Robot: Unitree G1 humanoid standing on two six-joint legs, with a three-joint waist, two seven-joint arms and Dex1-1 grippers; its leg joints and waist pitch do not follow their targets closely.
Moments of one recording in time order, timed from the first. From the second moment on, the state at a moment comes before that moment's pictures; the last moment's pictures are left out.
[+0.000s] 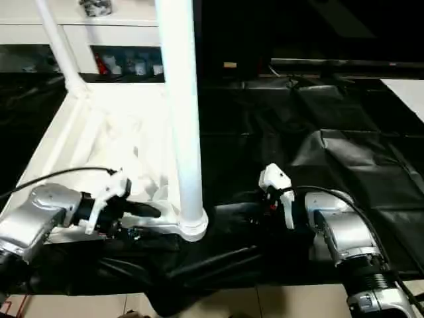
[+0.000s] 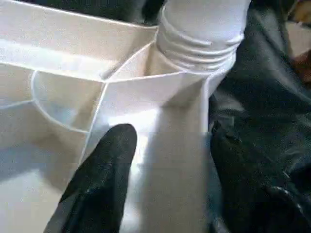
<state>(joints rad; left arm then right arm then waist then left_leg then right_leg) -0.43 0.56 -0.32 0.37 -0.17 0.20 -1.25 -0.36 -0.51 0.13 0.34 0.20 0.27 1.27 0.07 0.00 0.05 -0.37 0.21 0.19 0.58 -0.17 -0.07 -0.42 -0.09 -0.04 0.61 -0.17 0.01</state>
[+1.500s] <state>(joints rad) -0.50 0.40 -0.33 0.43 -0.11 0.27 -1.14 -0.38 -0.45 0.15 0.34 0.20 0.25 1.20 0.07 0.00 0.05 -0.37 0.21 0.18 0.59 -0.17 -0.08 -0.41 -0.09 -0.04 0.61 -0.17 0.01</state>
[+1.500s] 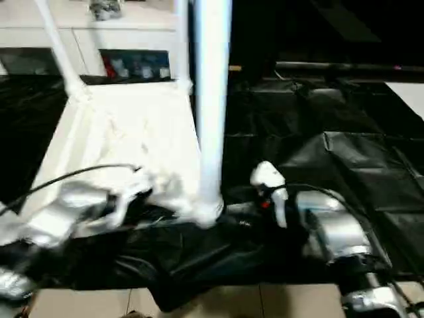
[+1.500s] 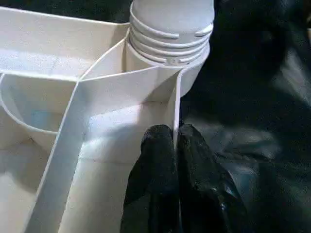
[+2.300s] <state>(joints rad) -0.56 0.35 -0.35 0.53 -0.06 0.20 -1.15 -0.48 -0.33 0.18 0.56 0.13 0.09 1.08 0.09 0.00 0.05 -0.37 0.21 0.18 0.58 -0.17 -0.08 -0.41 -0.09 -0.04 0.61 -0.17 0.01</state>
